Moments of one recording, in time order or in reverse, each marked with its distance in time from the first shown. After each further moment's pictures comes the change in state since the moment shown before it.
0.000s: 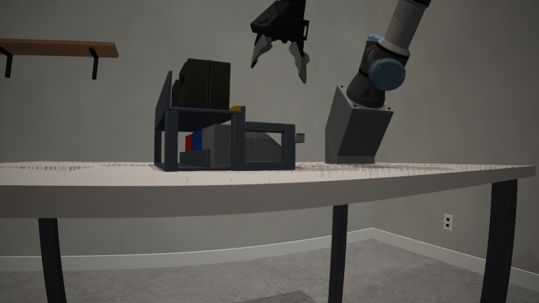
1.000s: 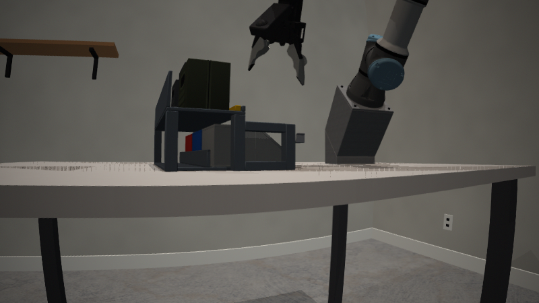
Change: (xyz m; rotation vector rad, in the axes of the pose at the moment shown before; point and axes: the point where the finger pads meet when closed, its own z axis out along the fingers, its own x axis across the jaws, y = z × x) arm 0.005 -0.001 0.007 0.014 -0.009 -0.041
